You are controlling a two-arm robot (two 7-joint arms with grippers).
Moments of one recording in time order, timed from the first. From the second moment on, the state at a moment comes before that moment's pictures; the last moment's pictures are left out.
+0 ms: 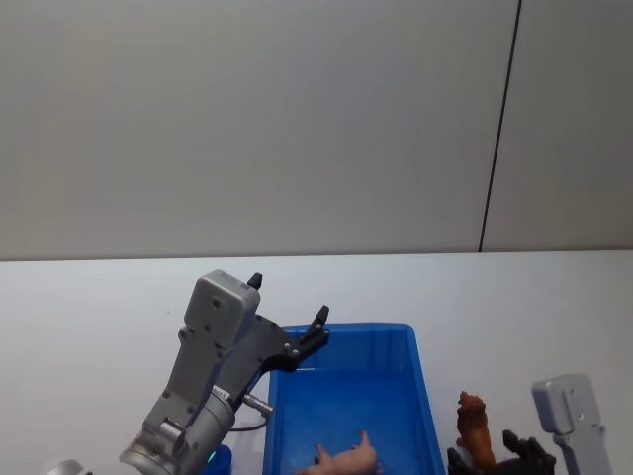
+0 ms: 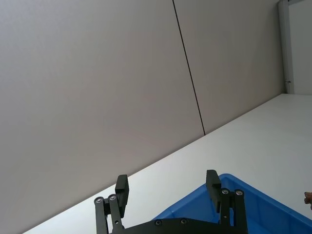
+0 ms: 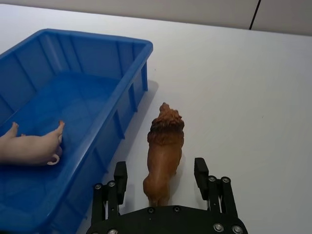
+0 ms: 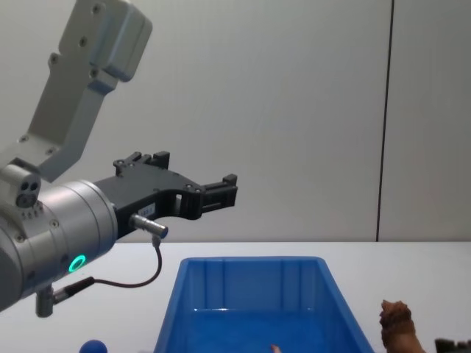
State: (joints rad) left arm -0.24 0.38 0.45 -1.63 -0.20 0.01 -0.01; right arm -0.05 0.23 -0.28 -1.68 0.19 0.36 0.03
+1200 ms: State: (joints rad) left arm -0.24 0.38 0.45 -1.63 -0.20 0.01 -0.01; right arm -0.09 0.24 -0.28 -1.71 0.15 0.19 0.04
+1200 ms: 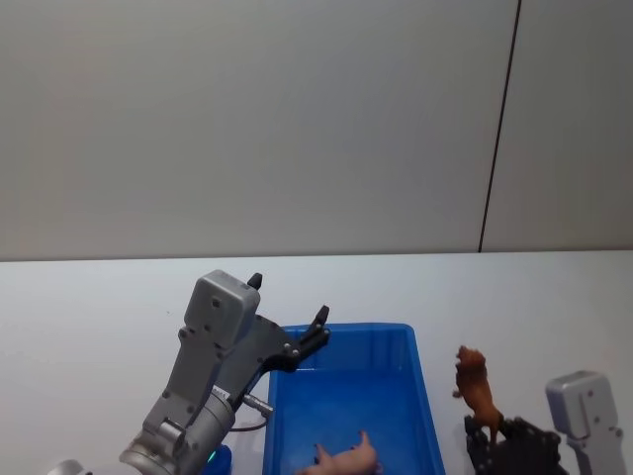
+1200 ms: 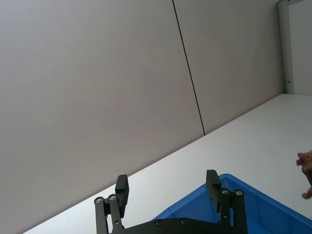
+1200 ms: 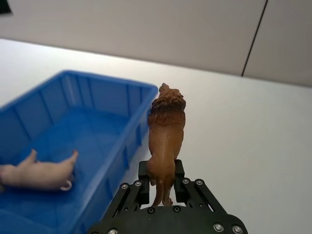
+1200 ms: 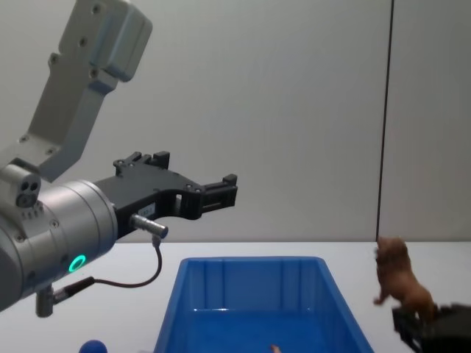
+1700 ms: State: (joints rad) left arm -0.24 0.38 0.45 -1.63 -0.20 0.01 -0.01; right arm -0.01 0.22 -0.28 -1.70 0.14 0.12 0.21
